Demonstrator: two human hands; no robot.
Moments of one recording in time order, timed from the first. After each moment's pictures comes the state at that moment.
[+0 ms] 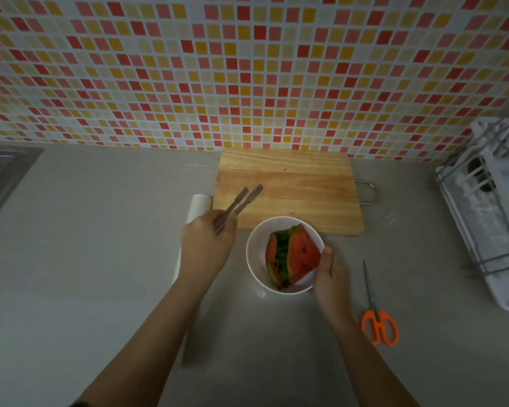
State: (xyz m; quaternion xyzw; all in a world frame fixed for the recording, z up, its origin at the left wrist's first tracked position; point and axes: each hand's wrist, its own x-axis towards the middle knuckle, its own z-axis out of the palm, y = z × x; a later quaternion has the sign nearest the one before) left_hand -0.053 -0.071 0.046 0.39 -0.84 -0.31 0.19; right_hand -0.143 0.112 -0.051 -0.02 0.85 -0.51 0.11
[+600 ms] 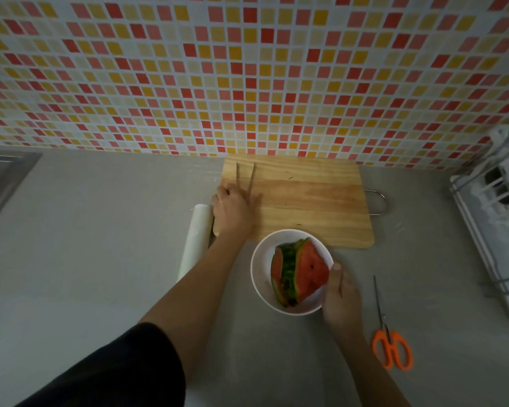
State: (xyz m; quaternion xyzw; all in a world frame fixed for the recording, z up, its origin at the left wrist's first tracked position) left_hand -0.163 -0.116 -0.018 0.44 -0.86 -0.25 0.05; right_hand -0.146 0.112 -0.050 0.00 0.87 -0.48 0.15
